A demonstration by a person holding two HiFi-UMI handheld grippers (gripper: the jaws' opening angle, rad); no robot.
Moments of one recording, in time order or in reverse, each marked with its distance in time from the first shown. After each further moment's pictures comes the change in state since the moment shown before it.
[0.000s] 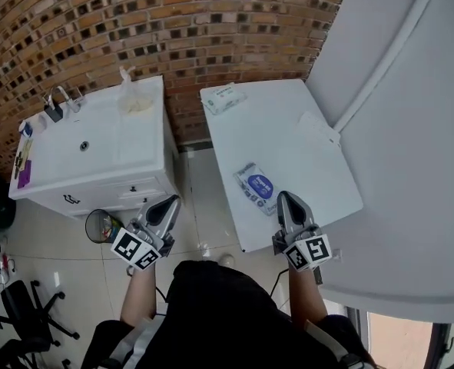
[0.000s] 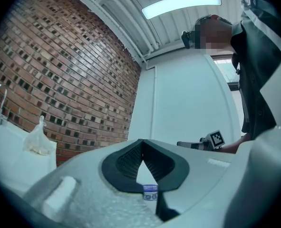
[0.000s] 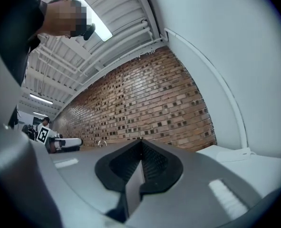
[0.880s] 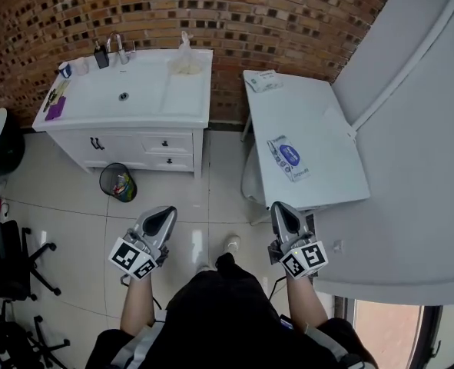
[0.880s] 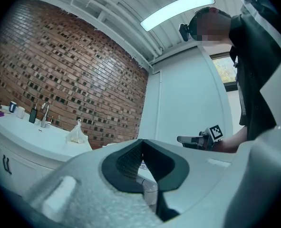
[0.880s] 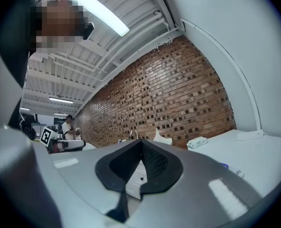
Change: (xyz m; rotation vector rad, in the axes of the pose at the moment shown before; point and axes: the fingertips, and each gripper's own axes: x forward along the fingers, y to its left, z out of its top) left arm -0.240 -0.093 -0.004 -0.008 0.018 0.191; right arm -0.108 0.187 -0.032 0.010 0.121 0.205
